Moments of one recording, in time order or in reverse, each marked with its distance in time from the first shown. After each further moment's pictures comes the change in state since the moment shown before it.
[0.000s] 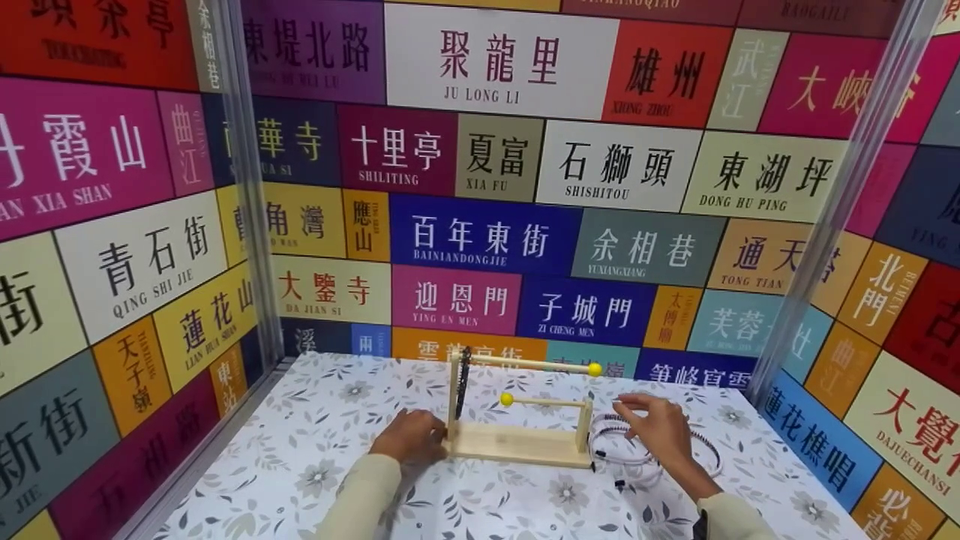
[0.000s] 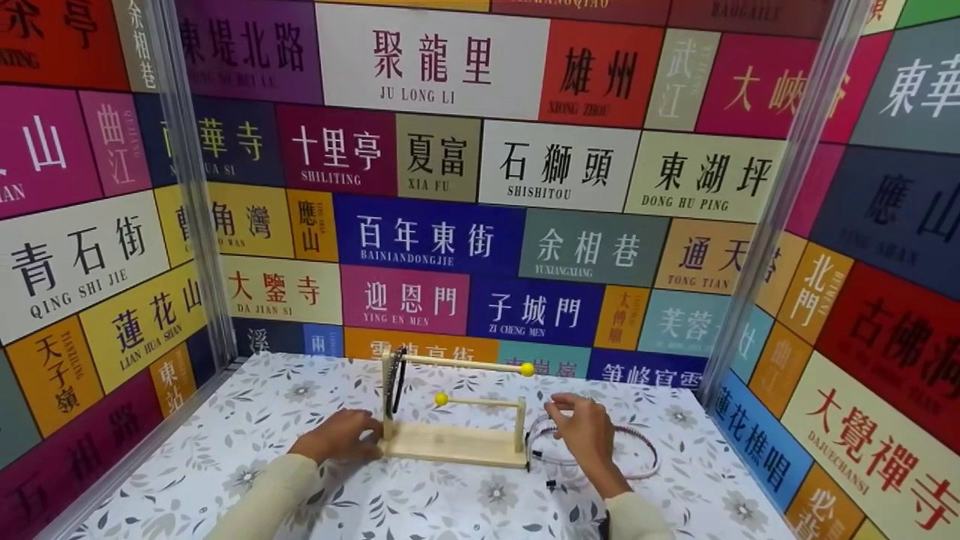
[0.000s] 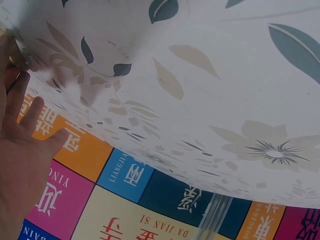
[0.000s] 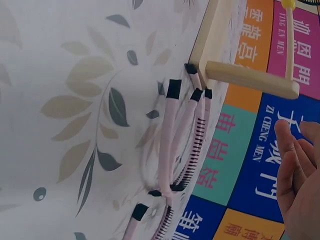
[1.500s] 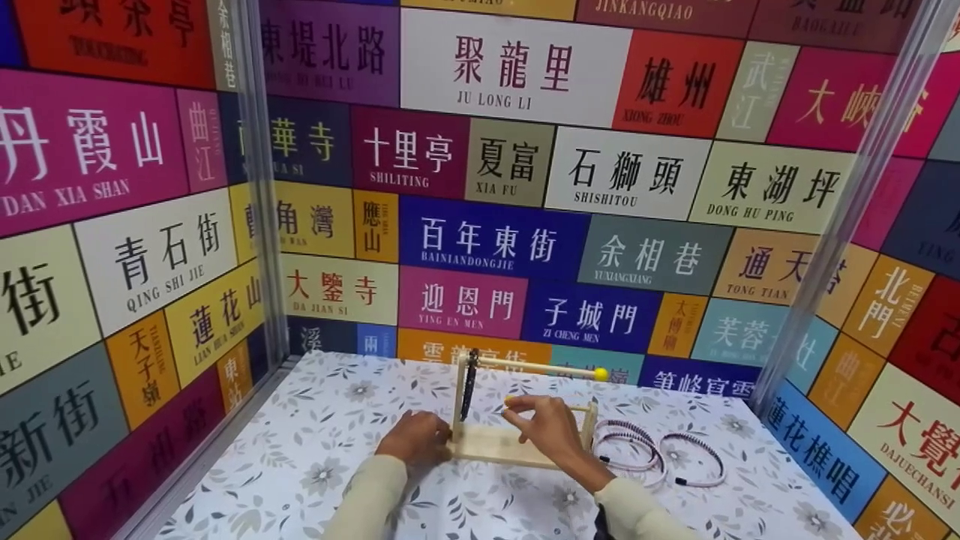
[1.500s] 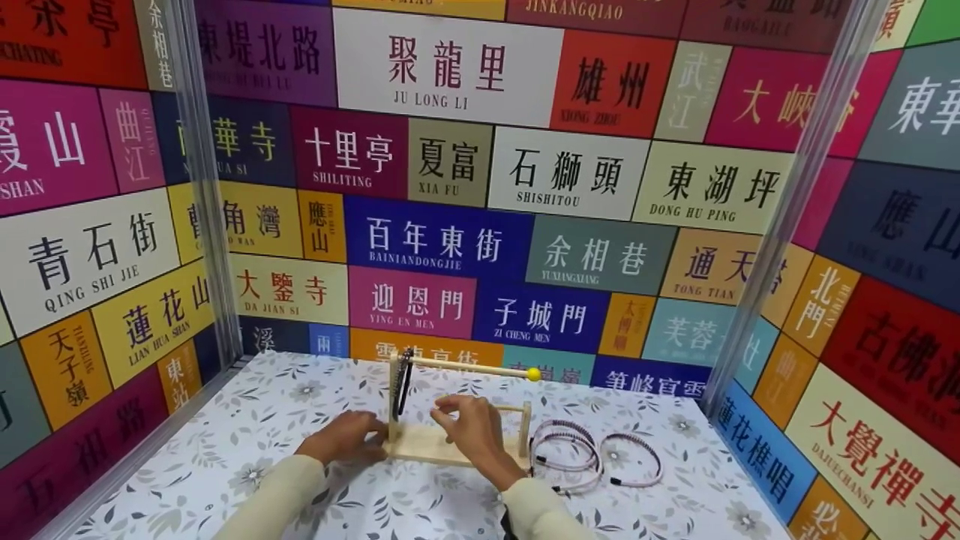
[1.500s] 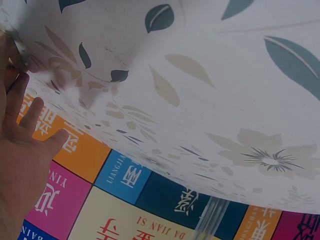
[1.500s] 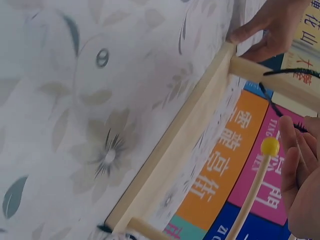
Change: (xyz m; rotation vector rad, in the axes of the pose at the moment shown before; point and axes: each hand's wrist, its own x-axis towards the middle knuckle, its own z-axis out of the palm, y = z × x) left_hand -0.006 0.003 -0.002 -0.132 -0.008 -0.093; right_hand -0.002 -0.128 0.108 0.128 -0.199 -0.289
